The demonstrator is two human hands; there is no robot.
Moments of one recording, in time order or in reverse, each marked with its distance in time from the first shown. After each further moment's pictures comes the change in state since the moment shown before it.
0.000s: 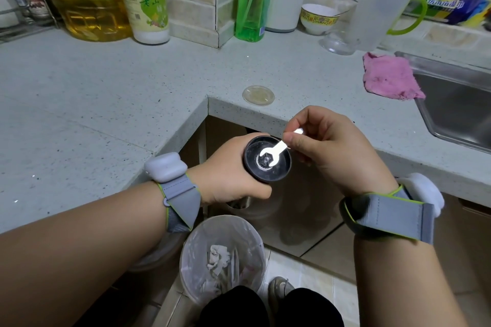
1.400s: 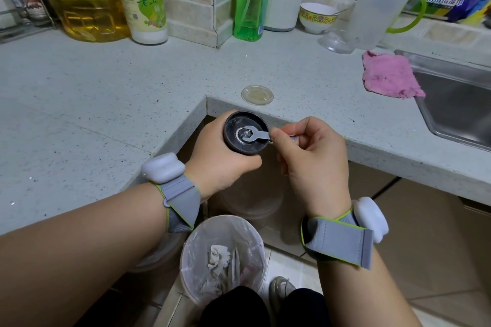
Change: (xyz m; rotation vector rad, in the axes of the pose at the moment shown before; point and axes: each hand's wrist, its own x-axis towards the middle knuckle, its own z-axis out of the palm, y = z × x) left_hand 0.005 -0.008 -0.003 0.011 0.467 -0.054; right_hand -0.007 0.007 0.048 0.179 0.438 0.022
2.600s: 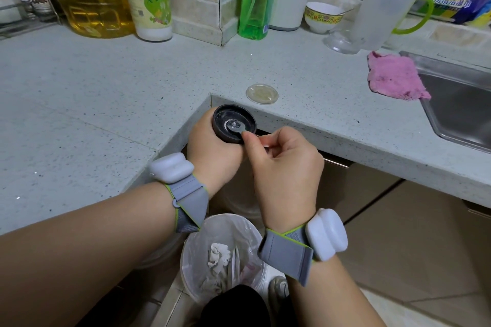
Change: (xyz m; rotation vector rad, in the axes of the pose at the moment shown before) left_hand 0.003 -0.004 0.004 -0.017 0.275 -0.173; right_hand -0.024 0.002 0.042 -0.216 0.197 -0.241
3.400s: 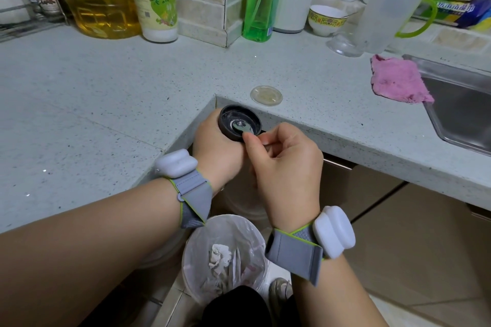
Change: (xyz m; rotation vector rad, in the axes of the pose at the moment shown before) left_hand 0.006 -0.001 -0.001 0.068 -0.017 -0.030; right_hand 0.003 -0.003 -0.001 0.043 -0.126 0.014
